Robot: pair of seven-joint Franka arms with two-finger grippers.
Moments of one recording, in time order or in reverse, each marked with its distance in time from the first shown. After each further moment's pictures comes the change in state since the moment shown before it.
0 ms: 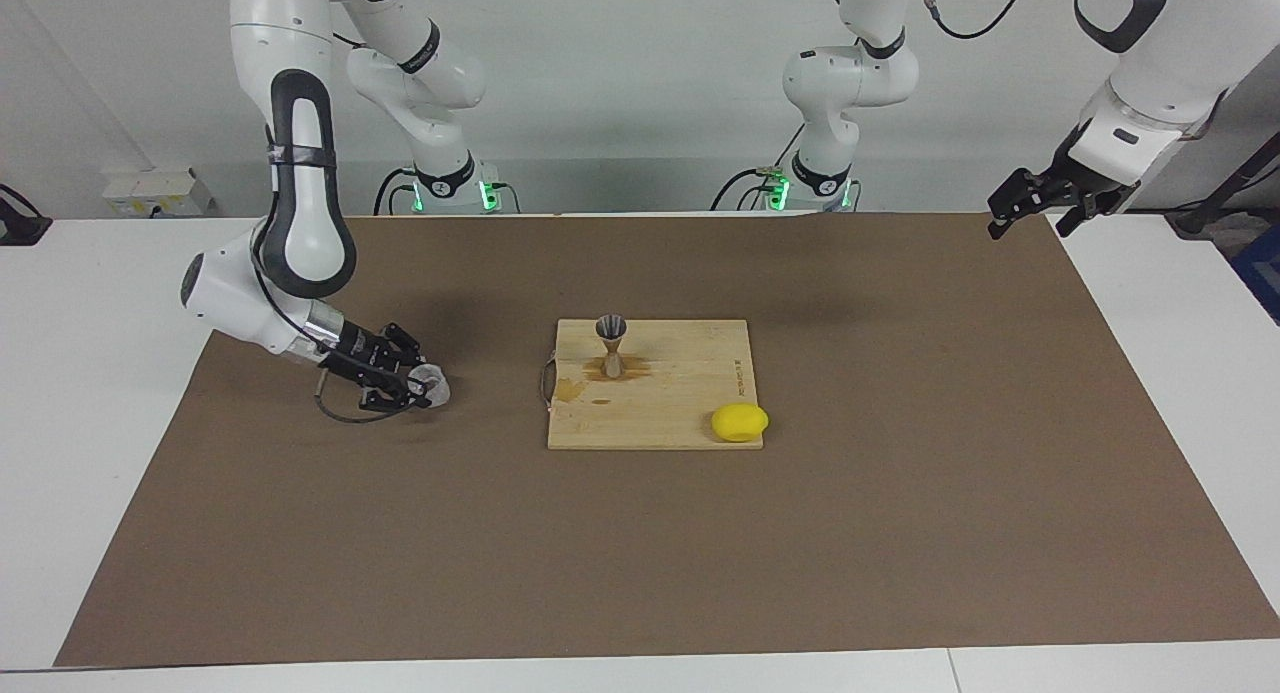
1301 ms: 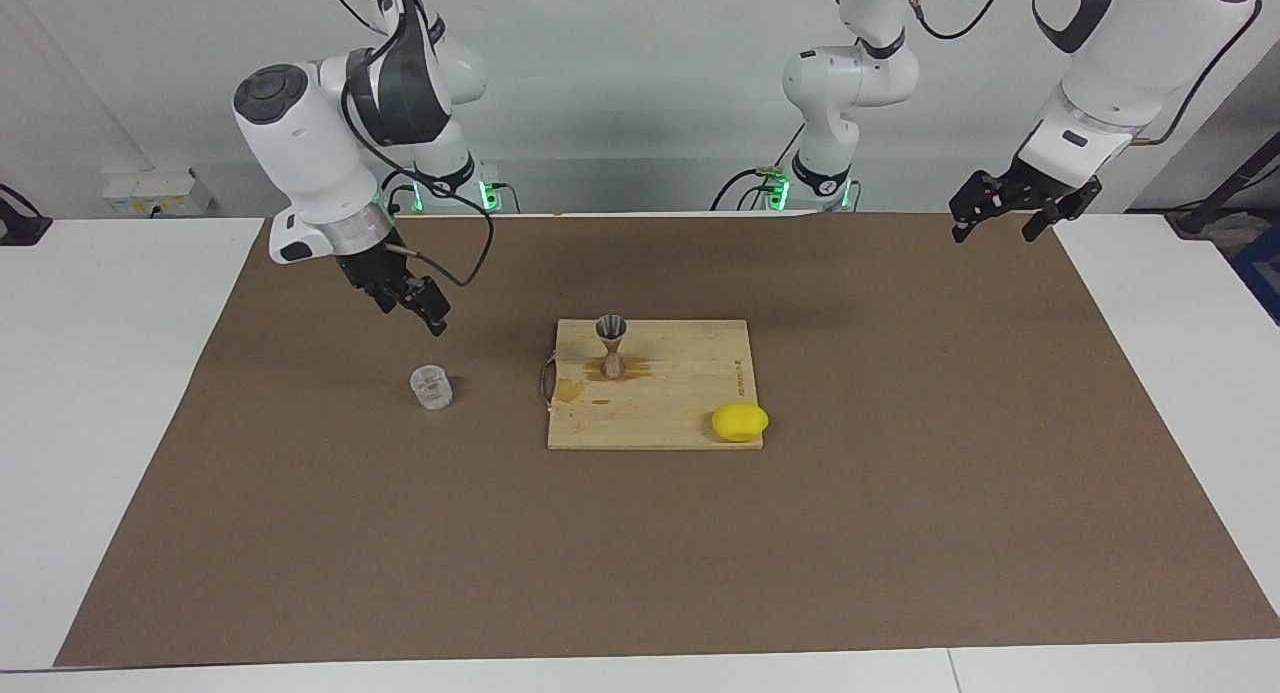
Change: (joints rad) left arm -0.001 0.000 -0.059 0.000 0.000 0.009 -0.025; right arm 0.228 -0.302 0.012 0.178 -0.690 -0.174 -0.482
